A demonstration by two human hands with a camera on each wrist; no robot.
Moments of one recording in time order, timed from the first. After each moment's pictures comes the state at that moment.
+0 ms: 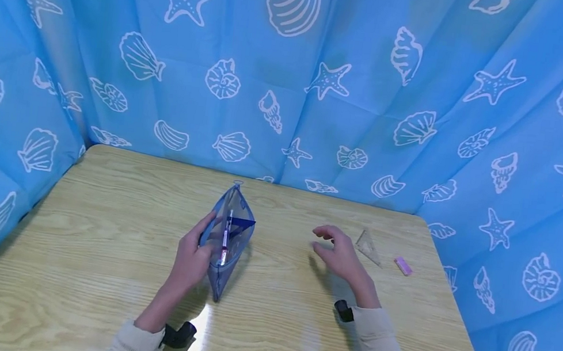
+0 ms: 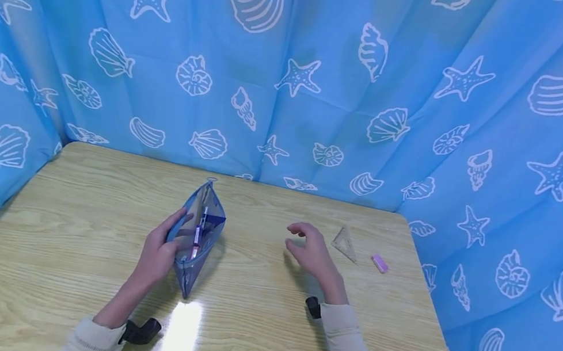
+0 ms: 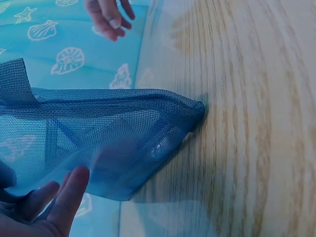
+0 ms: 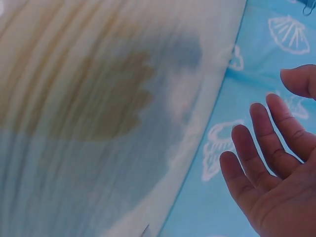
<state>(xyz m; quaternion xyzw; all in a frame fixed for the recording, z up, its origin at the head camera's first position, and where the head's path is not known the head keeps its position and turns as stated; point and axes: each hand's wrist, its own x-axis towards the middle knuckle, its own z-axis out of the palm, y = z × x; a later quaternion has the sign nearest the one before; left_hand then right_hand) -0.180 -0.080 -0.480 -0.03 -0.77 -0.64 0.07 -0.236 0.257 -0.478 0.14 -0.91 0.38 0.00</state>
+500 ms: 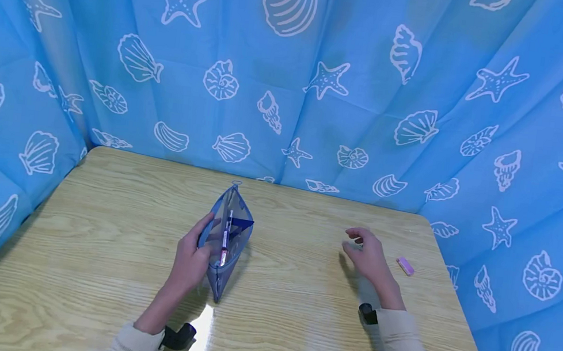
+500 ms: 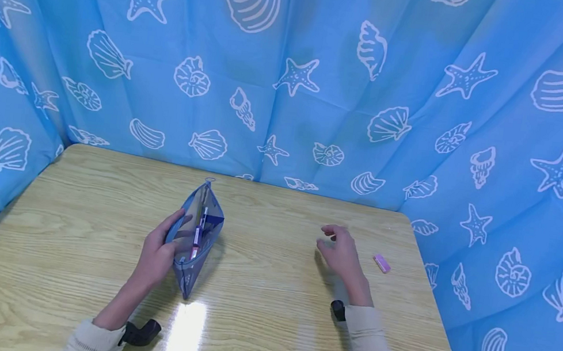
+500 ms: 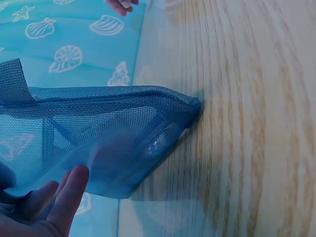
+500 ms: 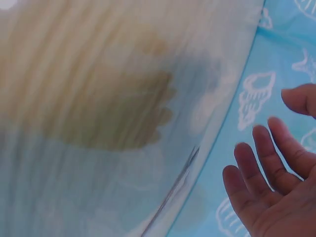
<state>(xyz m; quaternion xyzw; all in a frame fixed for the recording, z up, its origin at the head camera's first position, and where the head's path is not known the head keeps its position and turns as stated) -0.179 -0.079 -0.478 -0.02 -0.75 -0.66 0.07 -0.245 0.320 -0.485 0.07 -0.93 0.36 0.03</state>
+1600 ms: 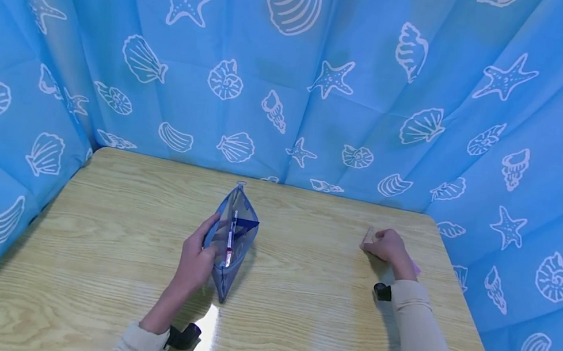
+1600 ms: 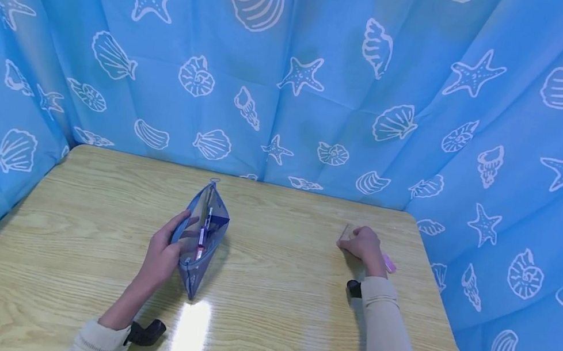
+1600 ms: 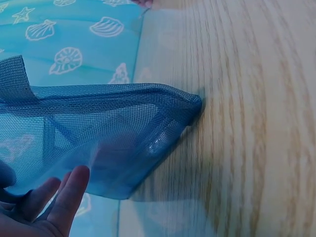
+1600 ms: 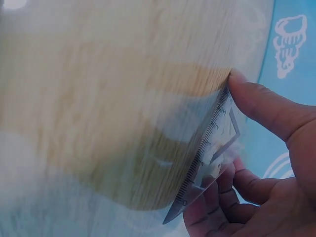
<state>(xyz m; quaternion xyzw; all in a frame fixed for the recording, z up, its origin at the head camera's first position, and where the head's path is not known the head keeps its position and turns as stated) -0.180 -0.080 -0.478 -0.03 -0.76 -0.65 0.07 -0.285 0.364 -0.479 -0.09 -0.96 0.24 -0.13</state>
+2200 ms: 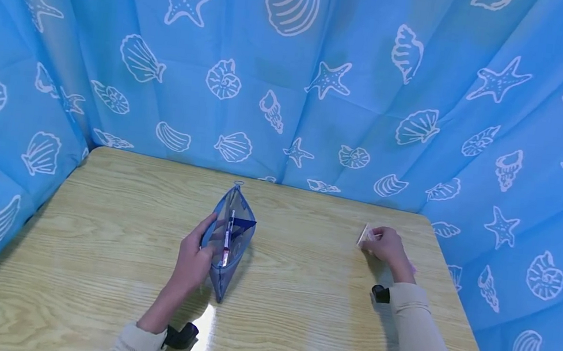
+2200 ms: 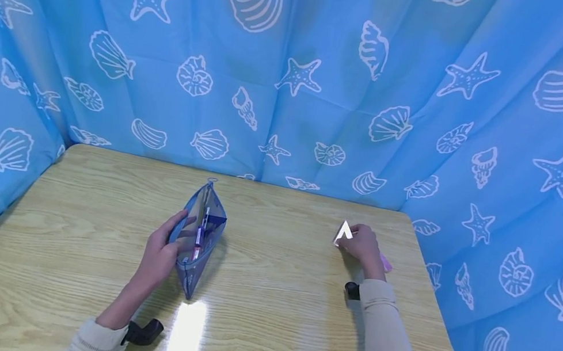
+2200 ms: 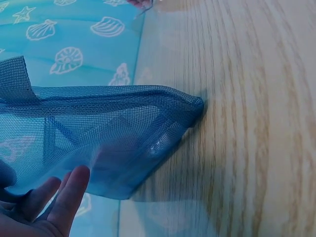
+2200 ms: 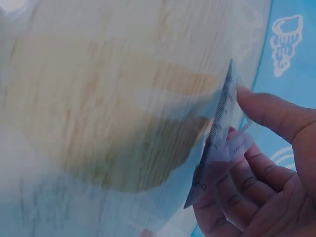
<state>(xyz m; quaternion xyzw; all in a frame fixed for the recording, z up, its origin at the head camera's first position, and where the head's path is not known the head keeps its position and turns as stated) -0.179 -0.078 -0.477 -0.03 -0.75 -0.66 0.06 -0.274 0.359 -0.471 -0.08 -0.95 0.29 -0.07</state>
